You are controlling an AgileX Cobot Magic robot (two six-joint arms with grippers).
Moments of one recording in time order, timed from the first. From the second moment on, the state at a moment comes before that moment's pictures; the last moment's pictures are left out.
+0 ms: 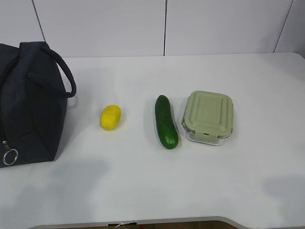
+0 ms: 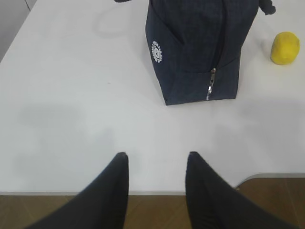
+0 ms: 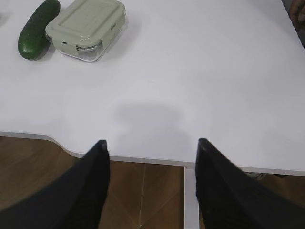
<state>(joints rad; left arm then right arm) 0.02 0.01 -0.52 0.00 1.10 -0.03 0.01 -0.02 -0.50 0.05 1.15 -0.12</state>
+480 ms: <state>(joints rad) 0.02 0.01 -0.52 0.00 1.10 -0.03 0.01 -0.02 -0.50 0.05 1.15 -0.12</state>
